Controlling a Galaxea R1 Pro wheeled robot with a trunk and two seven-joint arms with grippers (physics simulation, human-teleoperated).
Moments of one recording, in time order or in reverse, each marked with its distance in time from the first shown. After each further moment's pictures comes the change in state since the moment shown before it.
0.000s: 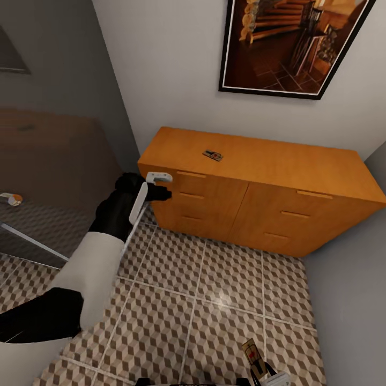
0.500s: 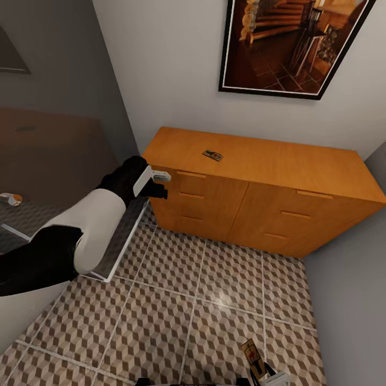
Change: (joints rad) left arm -0.333 0.003 0.011 0.603 0.003 0.001 0.046; right arm 0.000 0.002 0.001 0.000 0.000 0.004 0.000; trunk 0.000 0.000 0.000
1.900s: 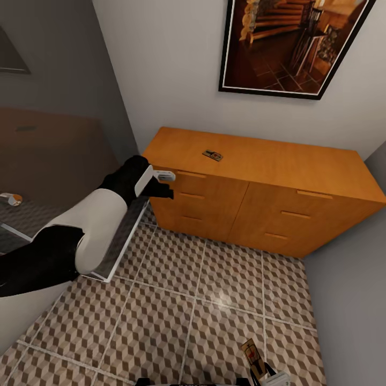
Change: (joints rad) left arm -0.001 -0.010 -0.001 -0.004 0.002 0.004 -0.091; right arm 0.000 -0.001 0.000 0.000 0.000 -0.001 0.000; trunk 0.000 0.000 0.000
